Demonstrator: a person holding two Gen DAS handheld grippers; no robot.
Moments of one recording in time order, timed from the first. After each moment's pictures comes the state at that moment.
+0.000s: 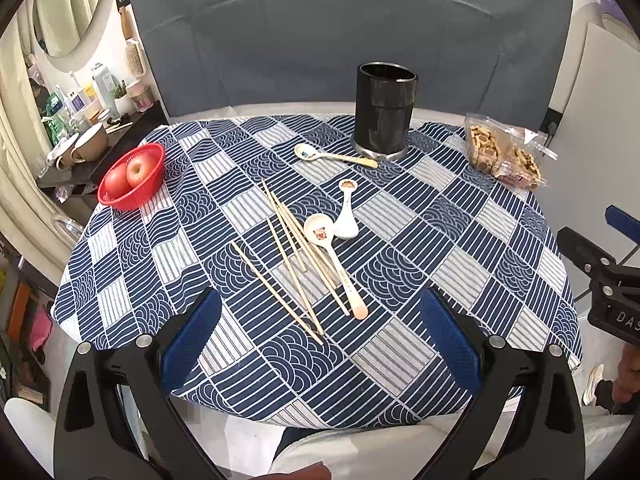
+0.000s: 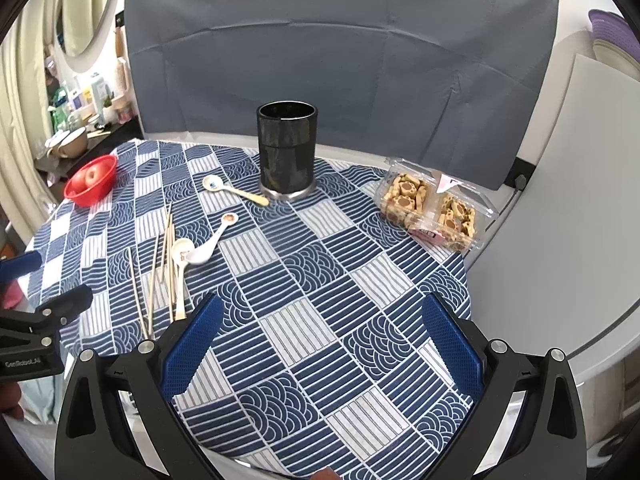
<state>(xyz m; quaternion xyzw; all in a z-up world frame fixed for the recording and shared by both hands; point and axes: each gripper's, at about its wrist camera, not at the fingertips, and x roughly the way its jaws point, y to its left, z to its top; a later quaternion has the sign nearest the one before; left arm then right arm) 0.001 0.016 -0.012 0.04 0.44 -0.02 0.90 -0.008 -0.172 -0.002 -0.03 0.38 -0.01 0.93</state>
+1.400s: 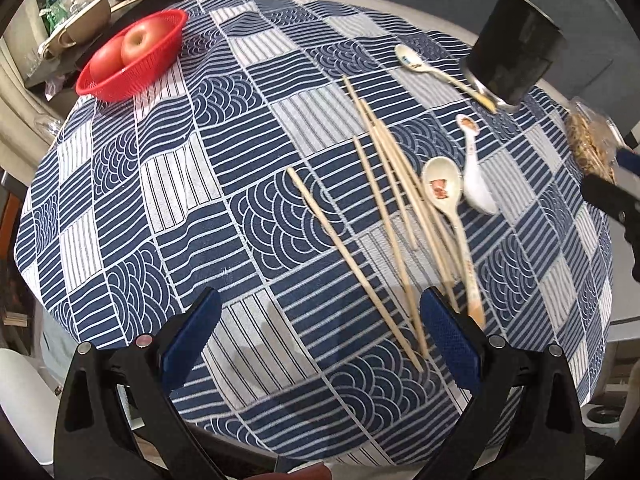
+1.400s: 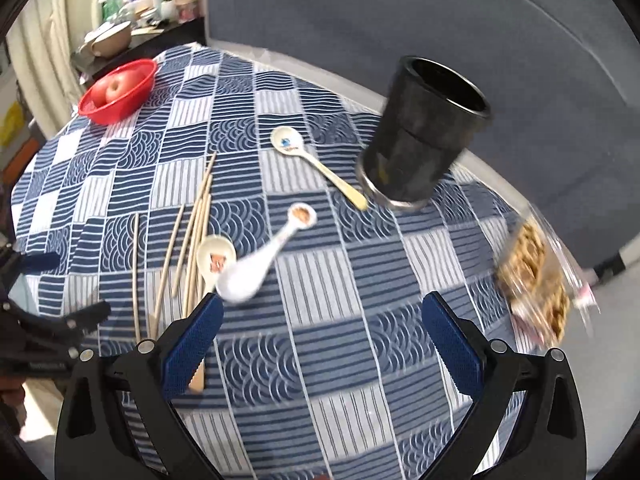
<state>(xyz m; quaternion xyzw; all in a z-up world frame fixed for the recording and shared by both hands) 0.096 0.116 -0.124 -0.06 0.59 0.04 0.81 0.167 -0.050 -0.065 -0.17 0.49 0.14 0.85</state>
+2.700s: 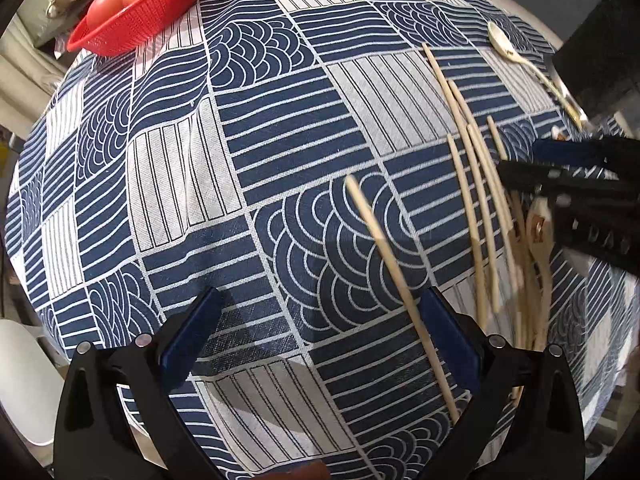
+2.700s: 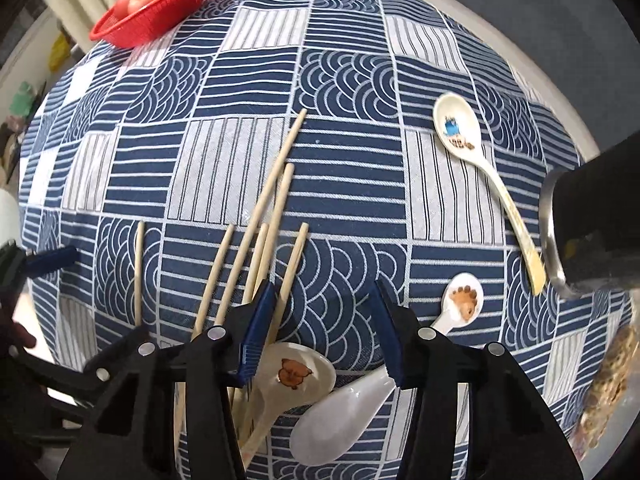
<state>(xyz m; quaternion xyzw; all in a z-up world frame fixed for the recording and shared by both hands) 0.147 0.146 -0.184 -0.07 0.64 0.10 0.76 0.249 0.058 -0.167 -0.20 0.59 0.25 0.74</state>
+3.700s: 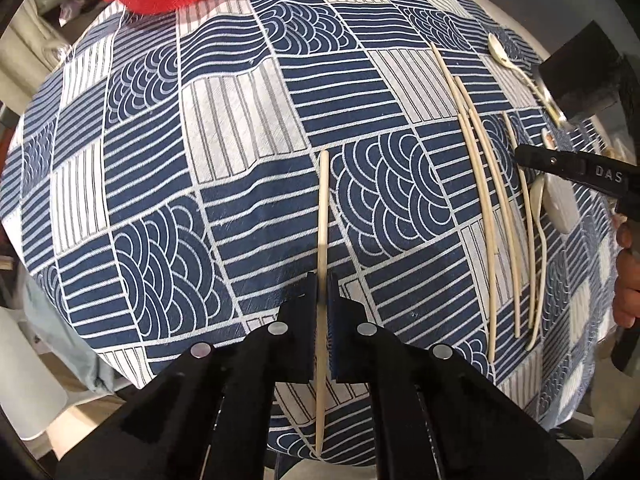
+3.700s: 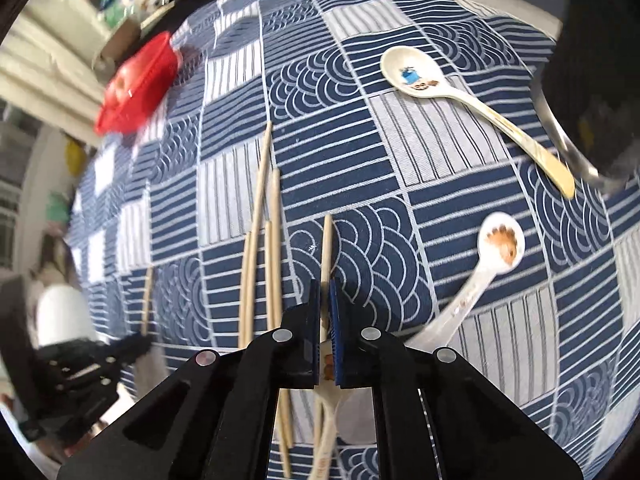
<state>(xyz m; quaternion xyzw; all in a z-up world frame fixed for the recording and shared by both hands) 0.079 0.206 -0.160 -0.14 0.64 0.06 0.76 0.227 -0.011 -0.153 0.04 0.62 0.26 0.74</state>
